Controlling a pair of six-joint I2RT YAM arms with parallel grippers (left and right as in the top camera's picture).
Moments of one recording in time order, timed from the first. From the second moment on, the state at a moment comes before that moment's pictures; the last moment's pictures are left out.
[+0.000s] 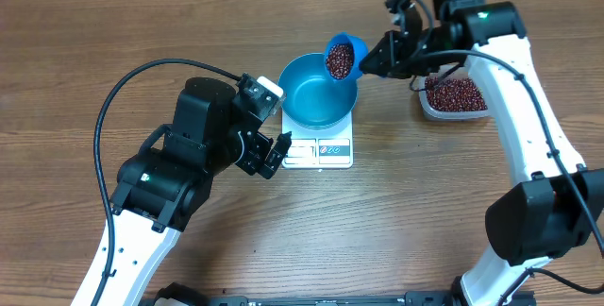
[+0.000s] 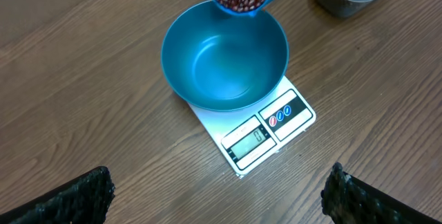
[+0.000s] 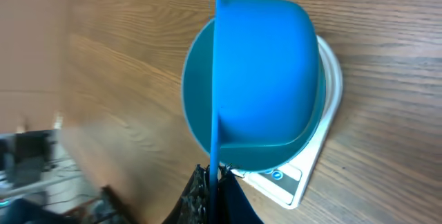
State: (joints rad) left arm -0.41 1.15 1.20 -0.82 0.12 0.18; right arm 0.17 1.88 1.82 -1.11 -0.65 0.10
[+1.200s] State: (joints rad) left arm -0.41 1.15 1.20 -0.82 0.12 0.18; right arm 0.58 1.88 1.82 -1.04 0.11 0.18
